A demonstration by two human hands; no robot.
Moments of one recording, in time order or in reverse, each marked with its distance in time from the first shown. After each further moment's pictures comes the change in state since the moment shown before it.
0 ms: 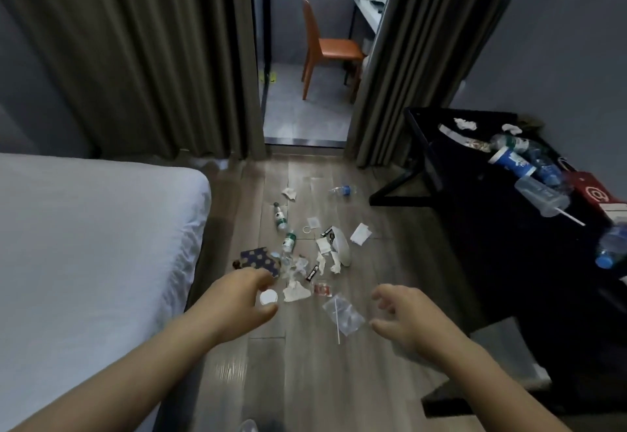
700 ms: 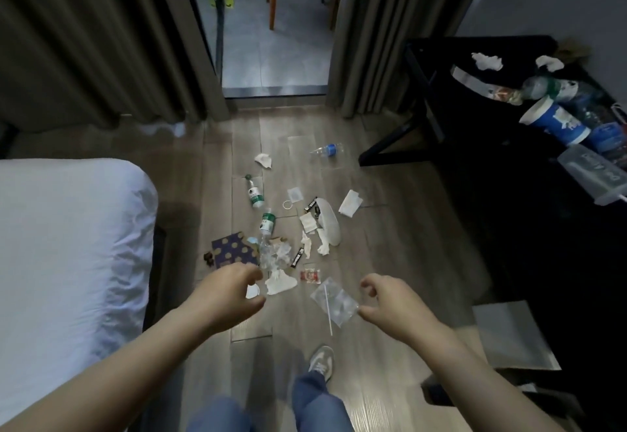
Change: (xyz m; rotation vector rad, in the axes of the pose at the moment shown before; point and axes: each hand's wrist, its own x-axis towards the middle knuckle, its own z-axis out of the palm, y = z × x) left_hand 0.289 -0.015 0.045 0.055 -0.229 -0.042; right_hand 0.261 0.110 0.002 0.092 -0.163 0.200
